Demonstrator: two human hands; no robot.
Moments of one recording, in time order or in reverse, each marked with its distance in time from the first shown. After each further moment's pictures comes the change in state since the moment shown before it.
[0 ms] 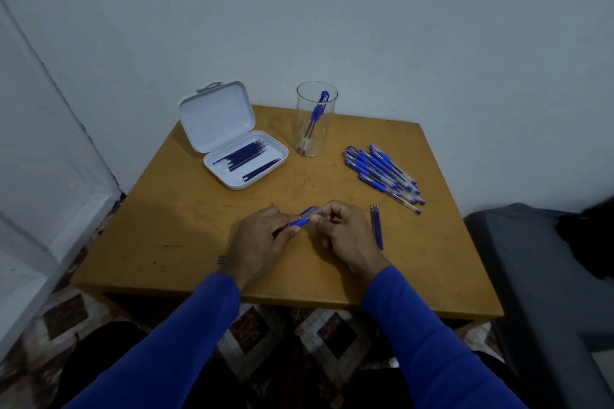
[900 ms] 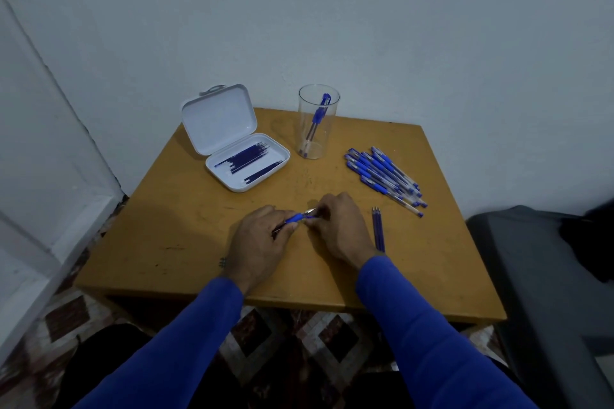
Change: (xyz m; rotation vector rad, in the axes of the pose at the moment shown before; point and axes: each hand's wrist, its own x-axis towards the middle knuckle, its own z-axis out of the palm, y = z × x) left_hand -0.001 -0.002 0.003 0.039 0.091 -0.077; right_hand 0.029 -0.002 0.006 -0.635 0.011 -0.080
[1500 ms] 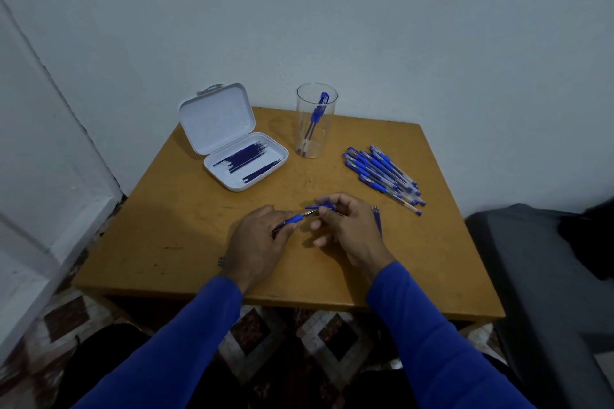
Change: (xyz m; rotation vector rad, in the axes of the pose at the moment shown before) left_hand 0.000 0.000 0.001 0.027 -0.010 0.028; right_hand -0.025 -0.002 -0.016 0.965 -0.058 0.140
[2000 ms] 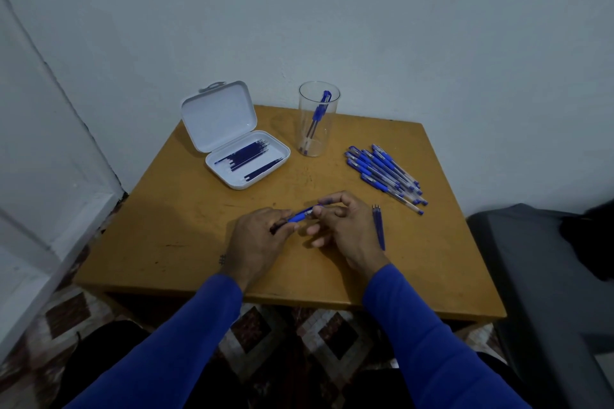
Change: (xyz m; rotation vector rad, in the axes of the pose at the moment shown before) left_hand 0.000 0.001 -0.001 -0.109 0.059 -0.047; right_hand -0.001 0.005 0.007 -0.004 0.032 -0.044
